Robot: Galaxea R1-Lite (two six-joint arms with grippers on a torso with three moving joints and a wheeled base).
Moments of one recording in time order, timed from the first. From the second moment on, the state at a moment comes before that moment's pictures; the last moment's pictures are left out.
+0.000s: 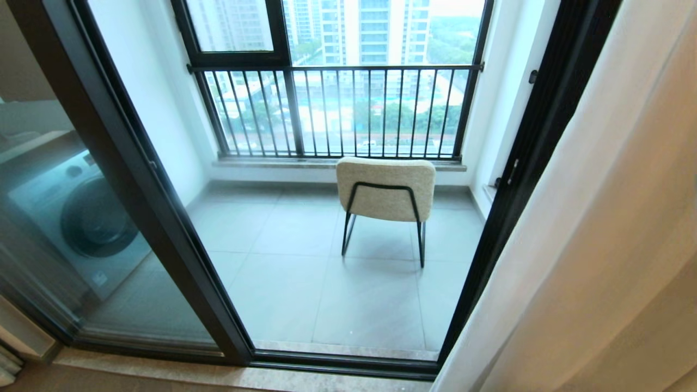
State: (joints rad) left arm 0.01 0.00 0.00 0.00 -0.01 0.04; right arm -0.87 1.50 -1.37 -0.49 0.06 -0.02
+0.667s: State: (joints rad) left arm 0.01 0.00 0.00 0.00 -0.01 0.04; right arm -1.06 1.69 -1.42 -0.62 0.06 0.00
